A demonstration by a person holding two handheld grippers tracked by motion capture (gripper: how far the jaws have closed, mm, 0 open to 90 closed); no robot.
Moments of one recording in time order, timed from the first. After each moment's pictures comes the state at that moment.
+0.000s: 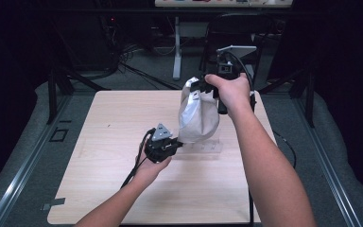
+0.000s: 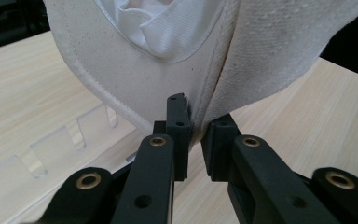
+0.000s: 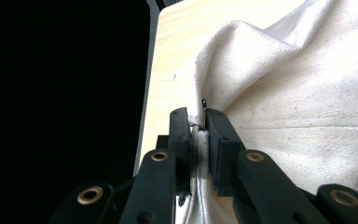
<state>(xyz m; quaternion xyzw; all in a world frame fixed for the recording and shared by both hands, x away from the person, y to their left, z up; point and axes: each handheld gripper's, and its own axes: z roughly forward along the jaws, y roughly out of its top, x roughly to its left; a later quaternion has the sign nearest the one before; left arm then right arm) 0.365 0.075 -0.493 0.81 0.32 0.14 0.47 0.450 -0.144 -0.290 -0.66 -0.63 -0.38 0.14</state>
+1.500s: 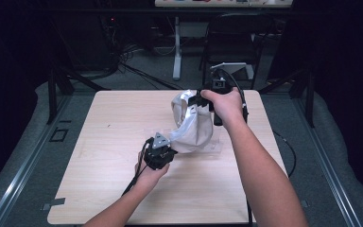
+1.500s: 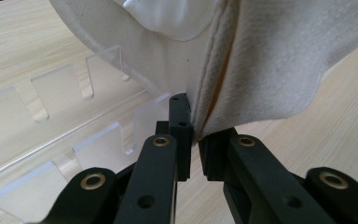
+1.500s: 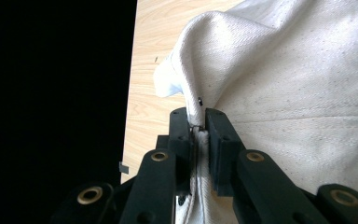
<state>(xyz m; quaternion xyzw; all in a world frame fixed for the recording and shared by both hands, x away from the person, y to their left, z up) 0.358 0.079 -0.528 0.81 0.37 0.15 0.44 0.458 -0.139 -0.341 -0.66 -0.64 -0.35 0.16</state>
